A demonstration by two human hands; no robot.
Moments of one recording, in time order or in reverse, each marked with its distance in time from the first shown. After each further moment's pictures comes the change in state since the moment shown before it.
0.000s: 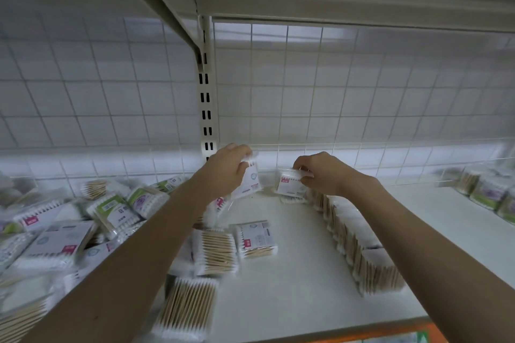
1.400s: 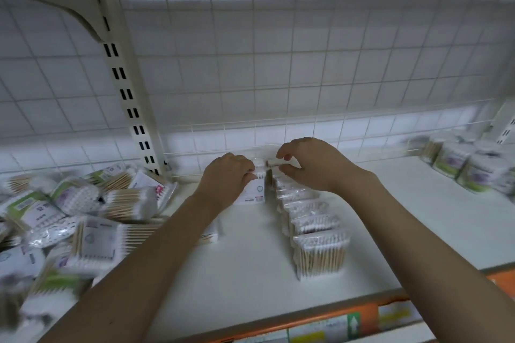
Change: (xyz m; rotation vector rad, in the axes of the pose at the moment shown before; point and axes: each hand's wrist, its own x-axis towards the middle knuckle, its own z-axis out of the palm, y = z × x) left_hand 0.024 0.074 0.104 0.173 -0.026 0.095; right_hand -0.054 0.064 -0.006 -0.005 0.083 -0.058
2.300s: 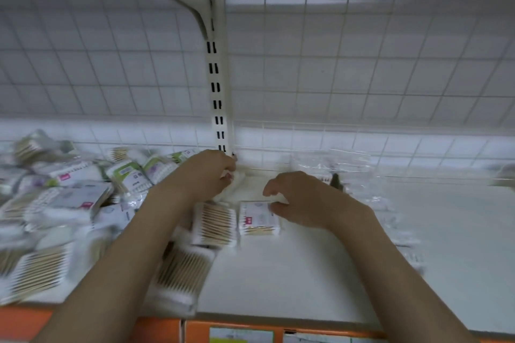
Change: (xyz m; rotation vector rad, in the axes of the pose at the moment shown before) left_hand -0.086 -0.086 -0.093 0.079 -0.257 -0.279; right_hand 0.014 -0.119 0.032 0.218 -0.266 -0.233
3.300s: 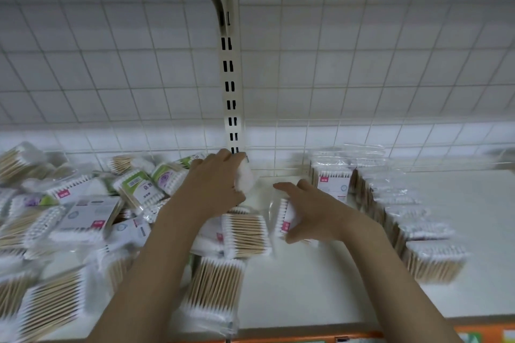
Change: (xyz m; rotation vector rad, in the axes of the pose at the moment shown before) left_hand -0.008 -0.023 0.007 -0.028 0.081 0.041; right_hand 0.021 0.000 0.045 0.160 -0.021 0.218
